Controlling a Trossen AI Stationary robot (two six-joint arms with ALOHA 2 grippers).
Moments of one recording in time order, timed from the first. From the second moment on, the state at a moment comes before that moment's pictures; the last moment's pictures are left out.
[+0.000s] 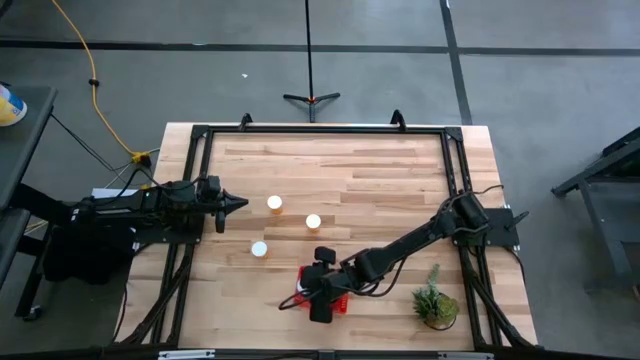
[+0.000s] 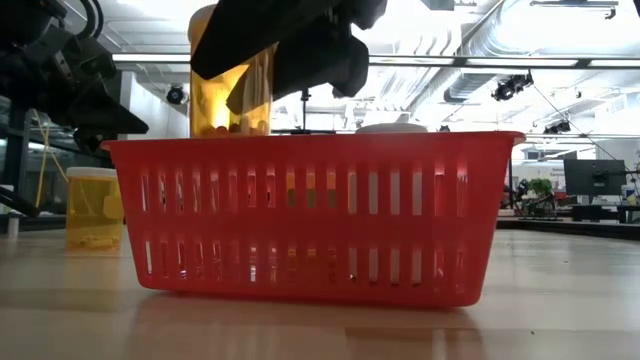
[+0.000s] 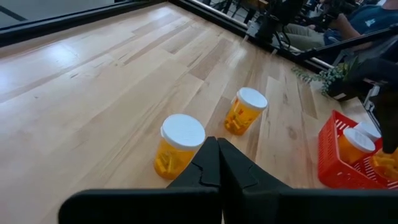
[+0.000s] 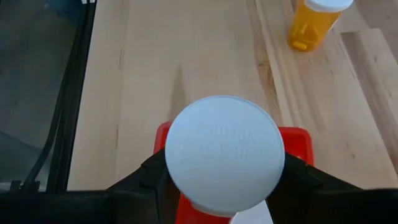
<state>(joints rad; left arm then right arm) 0.05 0.02 0.15 -0.47 -0.17 -0.40 0.45 2.09 1.62 -0.36 0.24 0.49</state>
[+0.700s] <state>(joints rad) 0.05 0.02 0.15 -0.47 -0.17 -0.39 0.46 2.14 1.62 -0.31 0.23 0.52</state>
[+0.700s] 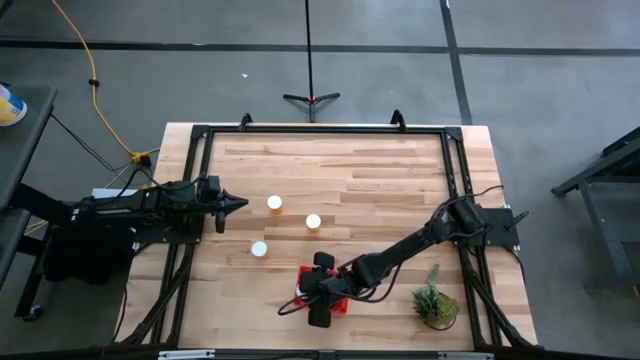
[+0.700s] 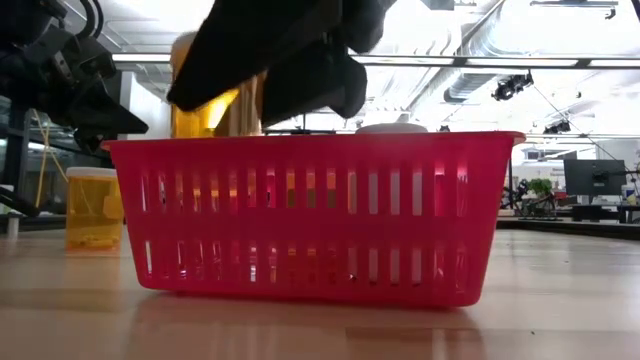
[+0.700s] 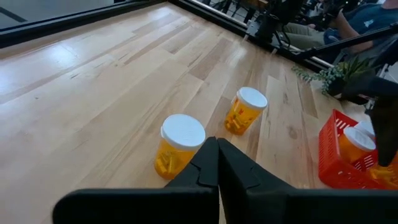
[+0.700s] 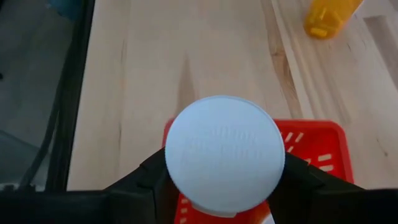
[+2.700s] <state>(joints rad) 0.05 0.02 0.15 -0.47 -0.16 -0.40 0.46 2.18 1.62 -0.33 0.19 0.52</state>
